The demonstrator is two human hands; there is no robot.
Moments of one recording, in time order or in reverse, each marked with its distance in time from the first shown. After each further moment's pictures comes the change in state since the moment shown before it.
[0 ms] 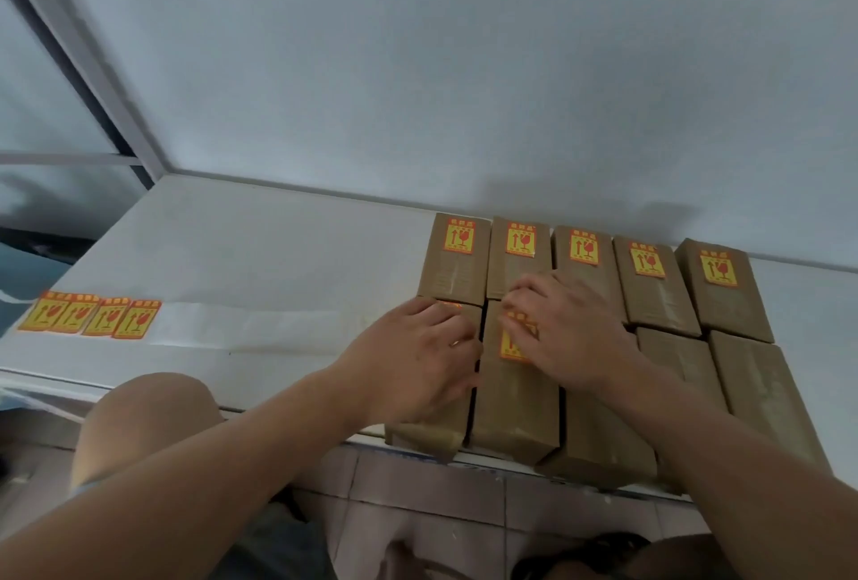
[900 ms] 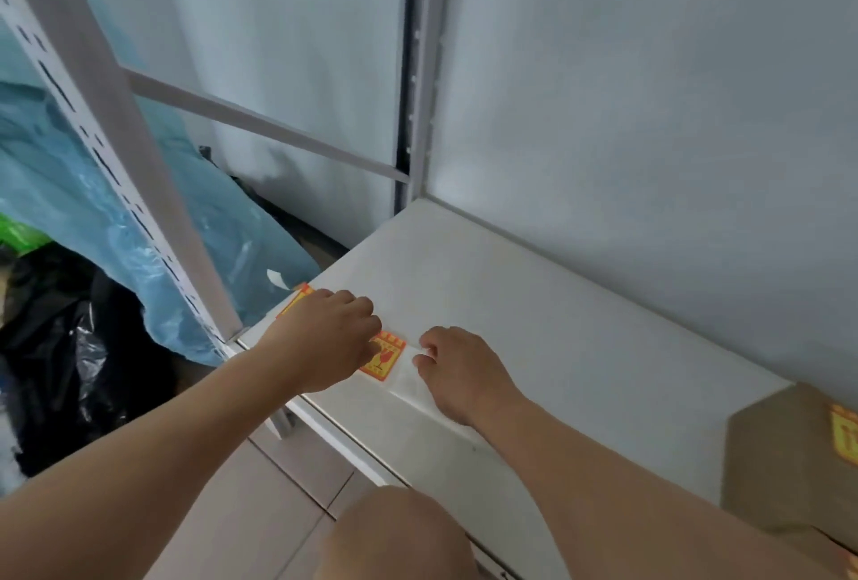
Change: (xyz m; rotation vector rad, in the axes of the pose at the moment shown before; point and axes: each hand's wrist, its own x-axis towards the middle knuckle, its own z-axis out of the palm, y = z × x) left_hand -0.300 -0.248 -0.003 0.229 -0.436 -0.770; right_hand 0.249 -0.331 0.136 0.330 -0.340 -0.163
